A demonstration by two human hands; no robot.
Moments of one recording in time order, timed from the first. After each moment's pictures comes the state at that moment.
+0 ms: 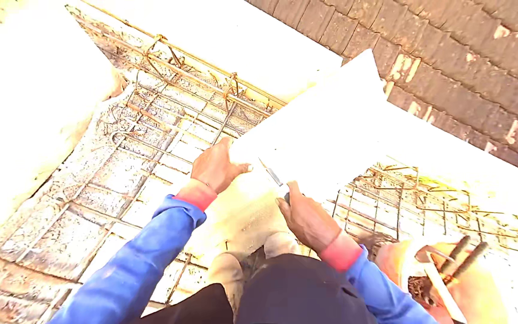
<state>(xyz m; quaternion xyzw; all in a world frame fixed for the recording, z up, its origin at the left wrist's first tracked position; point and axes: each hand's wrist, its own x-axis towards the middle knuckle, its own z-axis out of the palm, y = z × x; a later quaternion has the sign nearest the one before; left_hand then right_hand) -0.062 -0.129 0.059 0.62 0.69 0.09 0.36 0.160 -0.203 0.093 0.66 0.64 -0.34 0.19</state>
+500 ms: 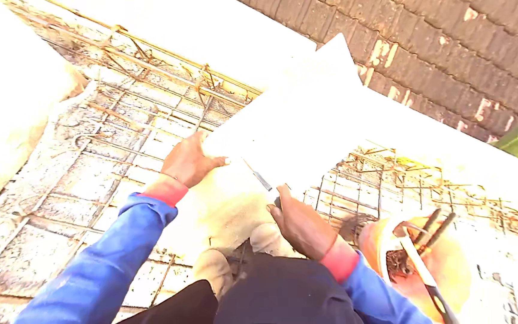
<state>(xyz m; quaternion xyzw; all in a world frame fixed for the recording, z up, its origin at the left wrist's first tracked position) -0.066 -0.123 0.045 0.63 0.68 0.10 0.37 0.184 -0.236 0.094 0.67 0.62 -0.36 0.20</state>
